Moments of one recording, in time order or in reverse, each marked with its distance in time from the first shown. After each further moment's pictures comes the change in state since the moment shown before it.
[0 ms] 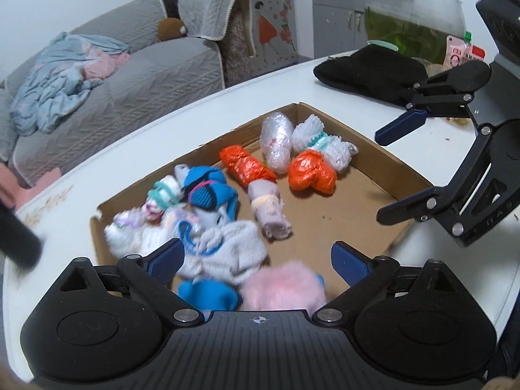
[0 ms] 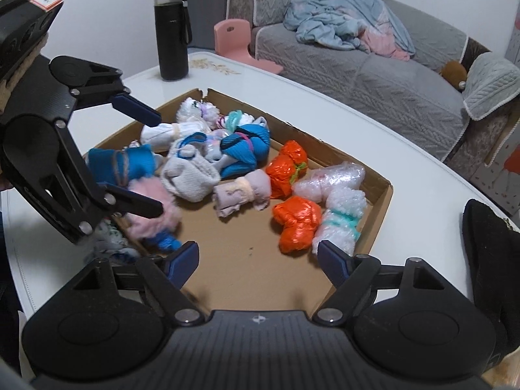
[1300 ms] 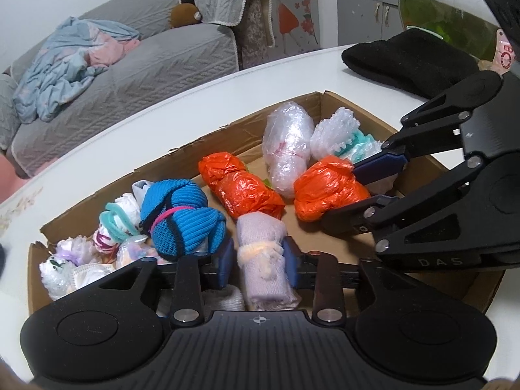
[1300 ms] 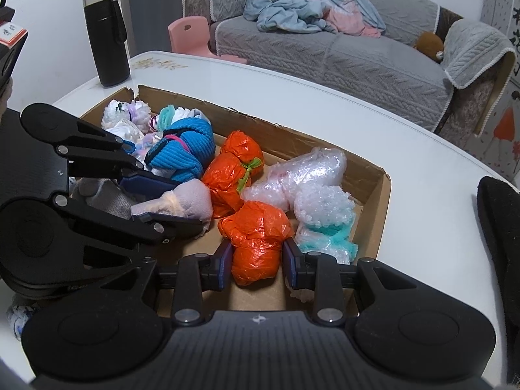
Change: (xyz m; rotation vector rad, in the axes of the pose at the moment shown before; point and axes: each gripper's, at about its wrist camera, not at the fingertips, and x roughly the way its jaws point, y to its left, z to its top) left arm 0.109 -0.017 0.032 -0.055 0.036 0.066; right arm 0.073 -0.041 0.006 0.111 0.002 -0.050
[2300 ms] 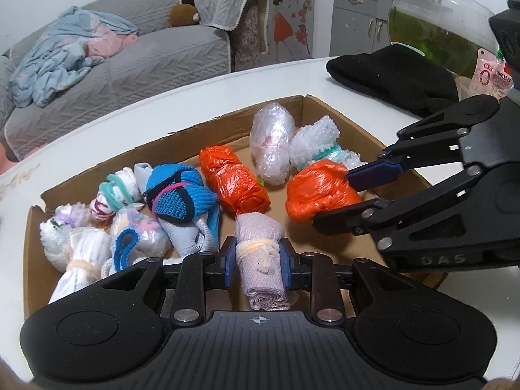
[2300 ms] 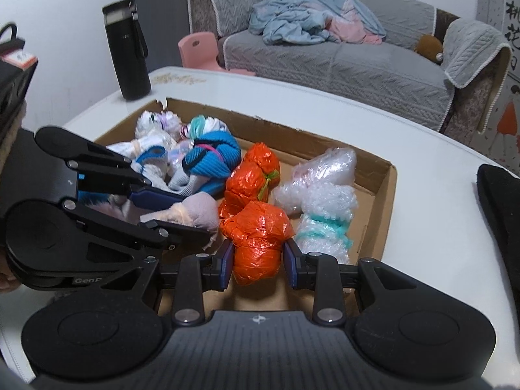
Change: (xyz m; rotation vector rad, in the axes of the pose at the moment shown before) left arm -0.027 -0.001 -0.018 -0.058 -0.030 -0.071; right arm -0.021 0.020 -0.013 0.029 -0.040 0.028
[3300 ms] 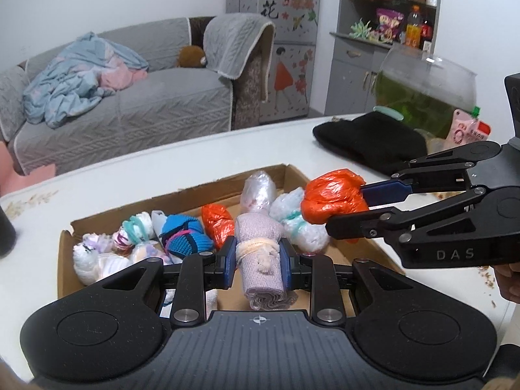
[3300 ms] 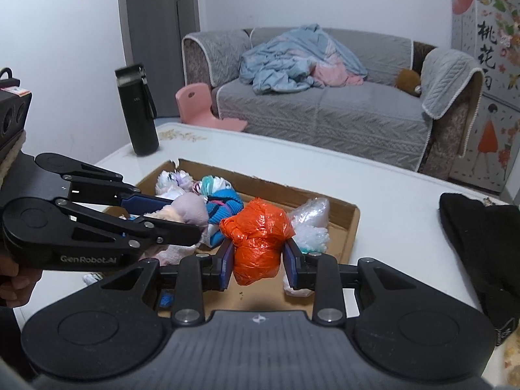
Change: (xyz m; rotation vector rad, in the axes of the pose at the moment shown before) left arm -0.069 -0.002 0.010 -0.078 -0.160 -0.028; right arm -0.059 0.004 0.001 0.070 -0.165 -0.011
